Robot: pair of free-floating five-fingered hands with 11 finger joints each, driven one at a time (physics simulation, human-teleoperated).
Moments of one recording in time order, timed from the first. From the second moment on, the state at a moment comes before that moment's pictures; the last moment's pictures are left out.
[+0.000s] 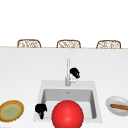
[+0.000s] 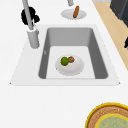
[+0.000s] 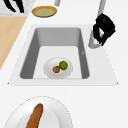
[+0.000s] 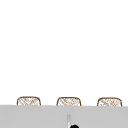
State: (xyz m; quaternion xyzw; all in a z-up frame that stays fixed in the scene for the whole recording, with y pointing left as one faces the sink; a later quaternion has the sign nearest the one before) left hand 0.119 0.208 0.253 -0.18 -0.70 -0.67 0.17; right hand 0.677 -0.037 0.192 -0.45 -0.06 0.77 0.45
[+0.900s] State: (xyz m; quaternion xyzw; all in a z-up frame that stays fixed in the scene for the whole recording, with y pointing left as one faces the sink) left hand 0.119 0.208 0.253 -0.18 -0.70 -0.67 0.17; right hand 0.669 -0.034 0.207 -0.49 -0.02 0.74 0.46
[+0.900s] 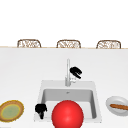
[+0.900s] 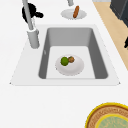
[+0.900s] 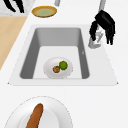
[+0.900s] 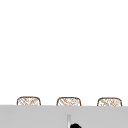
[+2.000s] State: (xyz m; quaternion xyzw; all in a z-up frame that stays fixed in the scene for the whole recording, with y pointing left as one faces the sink) left hand 0.119 0.208 0.253 -0.18 -0.70 -0.67 0.17; right hand 0.654 -0.111 0.264 -0.46 -0.16 0.74 0.47
